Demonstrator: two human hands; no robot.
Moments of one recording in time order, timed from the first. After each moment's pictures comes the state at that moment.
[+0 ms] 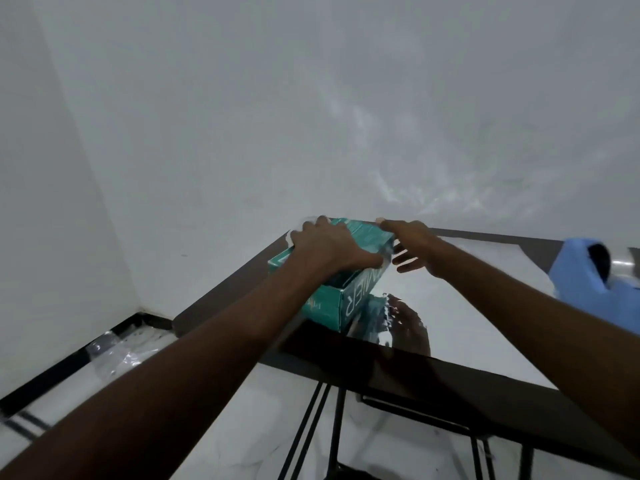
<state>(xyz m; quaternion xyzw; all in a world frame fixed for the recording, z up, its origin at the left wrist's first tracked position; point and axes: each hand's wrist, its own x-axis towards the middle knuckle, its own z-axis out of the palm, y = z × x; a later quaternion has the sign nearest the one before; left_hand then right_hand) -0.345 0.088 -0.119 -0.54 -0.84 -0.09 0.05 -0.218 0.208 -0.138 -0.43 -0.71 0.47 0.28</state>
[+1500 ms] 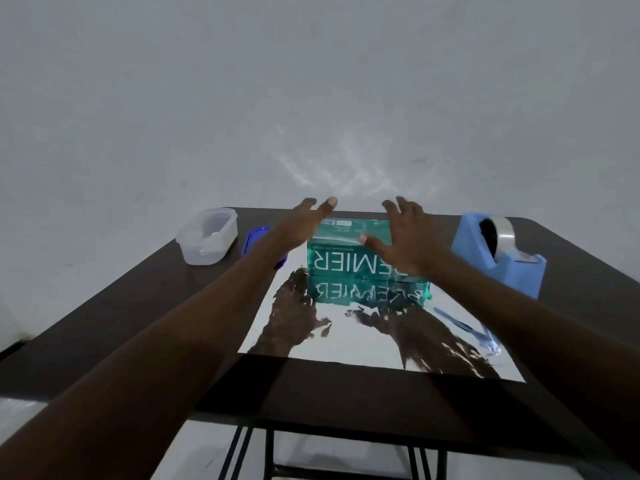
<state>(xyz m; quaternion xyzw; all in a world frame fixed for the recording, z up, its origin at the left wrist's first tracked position) -0.312 0.244 -0.157 -0.62 -0.68 -0.34 -0.19 -0.091 0.282 -0.174 -0.48 -0.85 -0.04 0.22</state>
